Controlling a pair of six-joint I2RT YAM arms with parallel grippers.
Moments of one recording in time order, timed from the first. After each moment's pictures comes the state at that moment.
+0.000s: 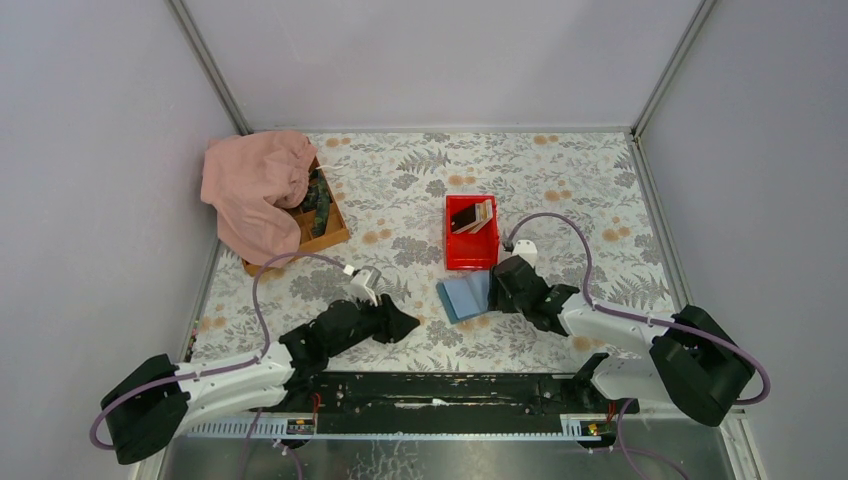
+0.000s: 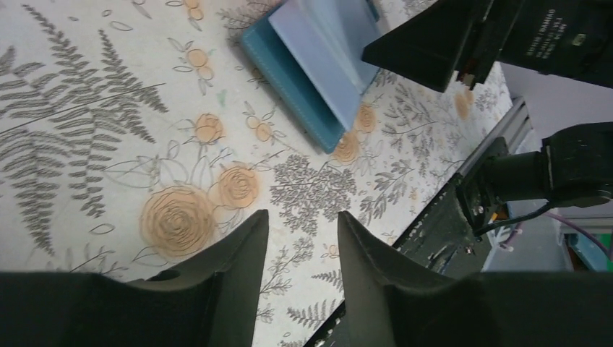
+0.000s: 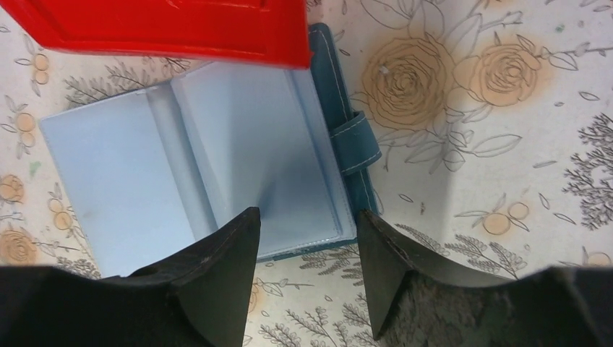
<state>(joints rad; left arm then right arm) -0.95 0.80 0.08 0.34 -0.06 -0.79 0.76 1.23 0.46 -0.13 0.30 0.63</state>
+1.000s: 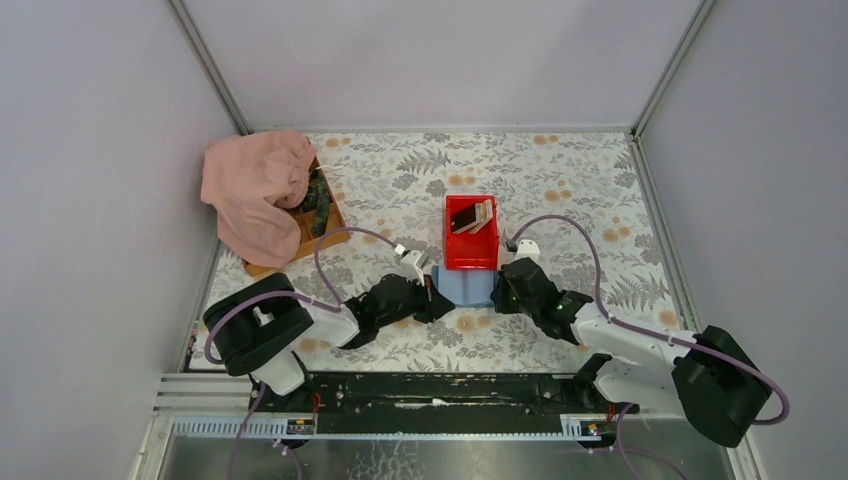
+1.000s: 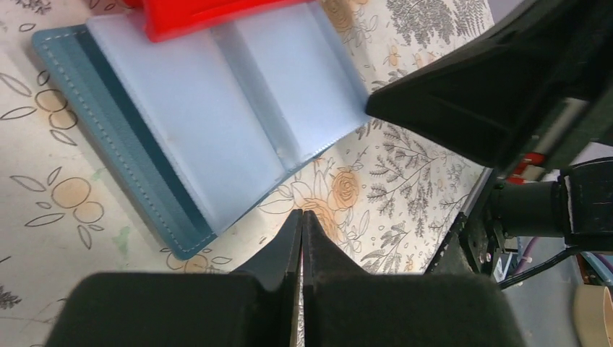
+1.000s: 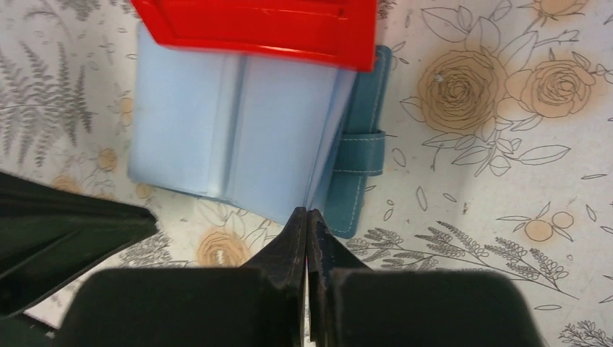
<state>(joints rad) -0.93 1.57 0.37 0.82 0.06 -0.76 0.76 1.12 0.41 -0.07 0.21 0.62</state>
